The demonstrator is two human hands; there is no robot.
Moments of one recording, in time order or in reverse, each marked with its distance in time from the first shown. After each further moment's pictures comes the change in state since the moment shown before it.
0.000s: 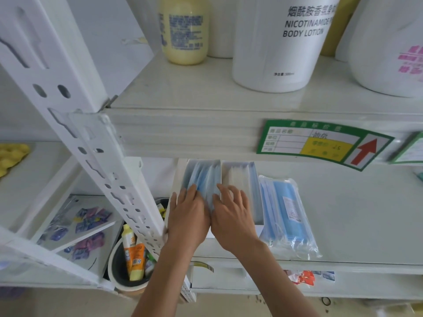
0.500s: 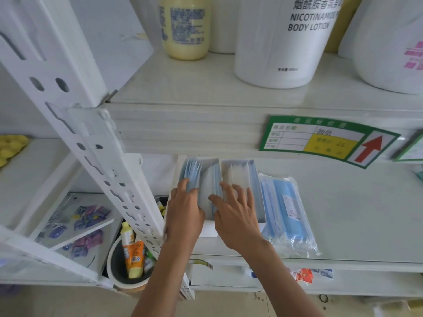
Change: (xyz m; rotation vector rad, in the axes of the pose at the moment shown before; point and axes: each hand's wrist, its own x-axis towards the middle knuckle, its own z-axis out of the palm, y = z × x) left_hand 0.001 -0.002 -0.002 -0.182 0.115 -0.088; right_hand -0.004 0.010 0.002 0.010 -0.015 0.020
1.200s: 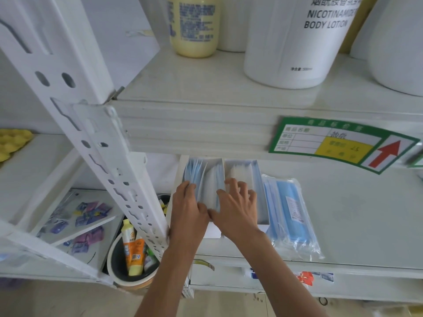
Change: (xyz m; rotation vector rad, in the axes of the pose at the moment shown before) left_hand -0.007 0.000 0.011 -0.318 0.117 -0.078; right_hand 0.025 -0.011 -0.003 -0.018 -0.027 0.122
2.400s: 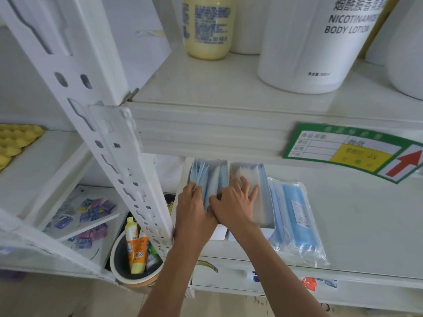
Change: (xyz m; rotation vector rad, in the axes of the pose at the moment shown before) left_hand 0.000 -0.002 -0.002 0.015 -0.059 0.022; right_hand 0.028 -0.013 0.013 0.232 -0.038 0.163
